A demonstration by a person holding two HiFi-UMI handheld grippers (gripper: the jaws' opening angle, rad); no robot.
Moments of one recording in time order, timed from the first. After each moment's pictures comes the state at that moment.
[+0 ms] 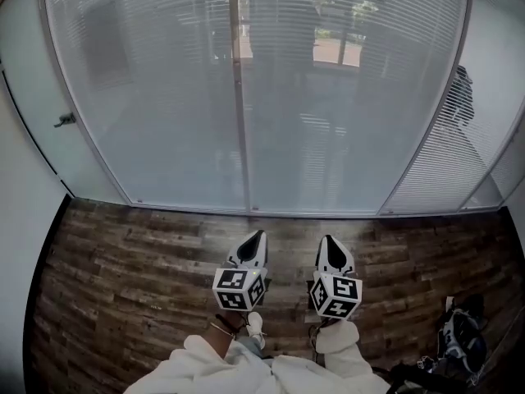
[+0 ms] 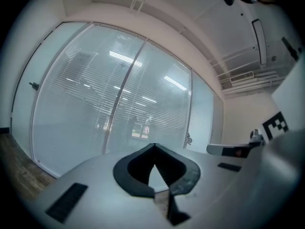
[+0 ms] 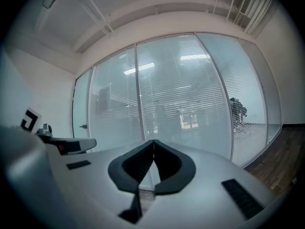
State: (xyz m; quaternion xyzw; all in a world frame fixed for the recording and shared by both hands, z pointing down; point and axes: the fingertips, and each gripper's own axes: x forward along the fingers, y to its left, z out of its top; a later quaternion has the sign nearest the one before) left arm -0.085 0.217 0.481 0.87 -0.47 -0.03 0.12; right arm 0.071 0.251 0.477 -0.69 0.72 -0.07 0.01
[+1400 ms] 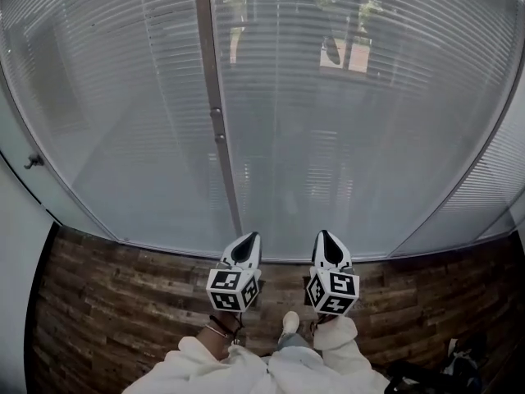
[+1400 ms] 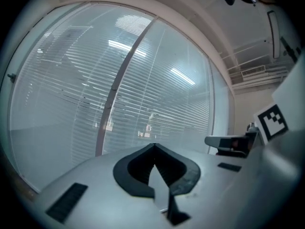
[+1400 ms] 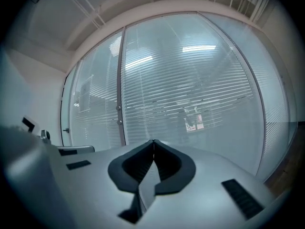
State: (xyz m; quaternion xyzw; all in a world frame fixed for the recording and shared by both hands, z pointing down) left arm -0.038 -0.186 0.481 0.87 -0.48 -0.02 0.12; right arm 0.121 -0.166 0.461 -0.67 0.73 -0.07 0.02
